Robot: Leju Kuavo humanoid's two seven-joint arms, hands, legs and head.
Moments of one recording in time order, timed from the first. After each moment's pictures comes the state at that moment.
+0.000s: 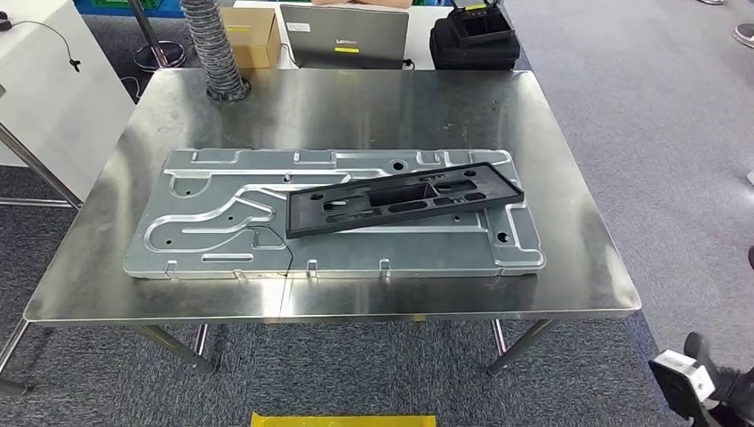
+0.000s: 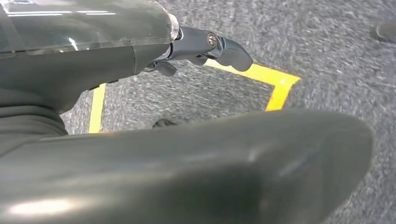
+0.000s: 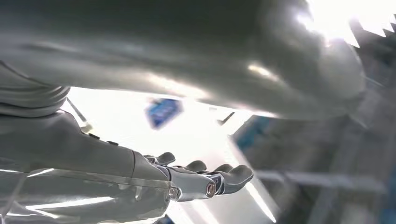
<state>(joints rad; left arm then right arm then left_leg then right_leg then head) -0.05 0.08 -0.62 -0.15 1.07 0.01 -0.48 0.13 -0.06 -0.62 -1.62 0.76 -0.66 -0.69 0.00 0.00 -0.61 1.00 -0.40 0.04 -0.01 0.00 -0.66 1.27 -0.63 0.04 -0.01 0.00</state>
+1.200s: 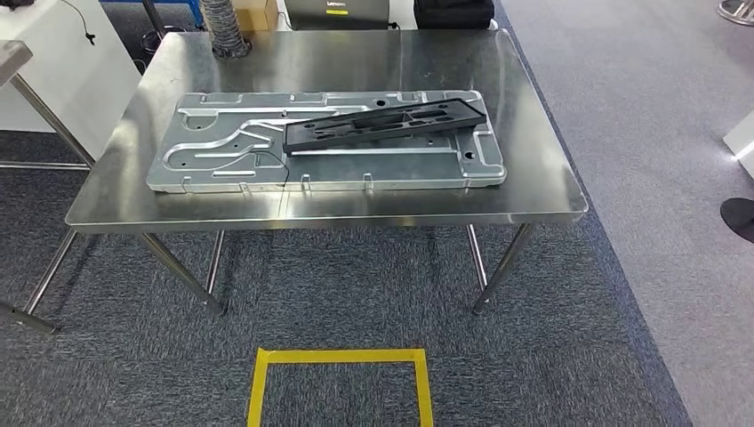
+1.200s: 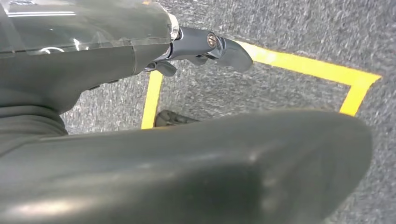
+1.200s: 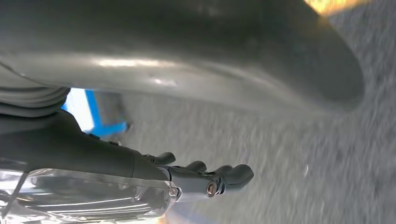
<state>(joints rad) -0.05 0.07 -0.68 -0.15 1.09 0.00 -0.49 -0.06 0.05 -1.25 -0.25 1.35 -0.30 0.05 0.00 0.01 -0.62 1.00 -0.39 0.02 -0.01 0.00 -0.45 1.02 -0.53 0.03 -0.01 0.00</state>
